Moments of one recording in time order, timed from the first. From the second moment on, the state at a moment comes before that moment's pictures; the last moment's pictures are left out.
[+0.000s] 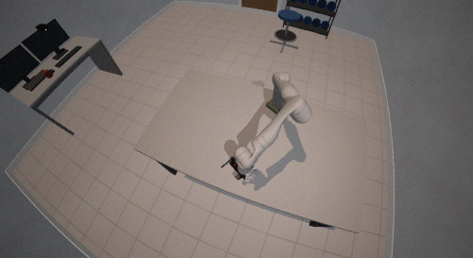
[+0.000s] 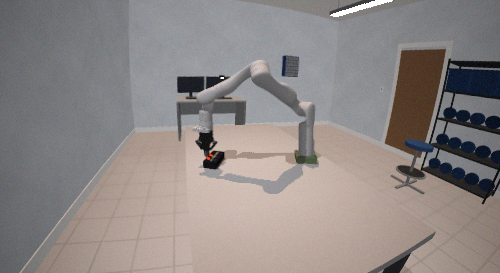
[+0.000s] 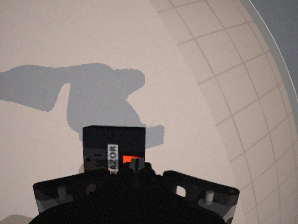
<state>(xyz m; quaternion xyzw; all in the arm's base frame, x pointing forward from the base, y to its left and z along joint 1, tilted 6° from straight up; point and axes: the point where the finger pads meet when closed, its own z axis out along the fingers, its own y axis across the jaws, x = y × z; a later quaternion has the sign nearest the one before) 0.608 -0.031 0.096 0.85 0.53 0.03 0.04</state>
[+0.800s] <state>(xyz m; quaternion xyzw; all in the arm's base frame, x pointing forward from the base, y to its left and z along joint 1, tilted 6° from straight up) 0.608 -0.030 0.095 0.85 0.53 0.03 0.04</state>
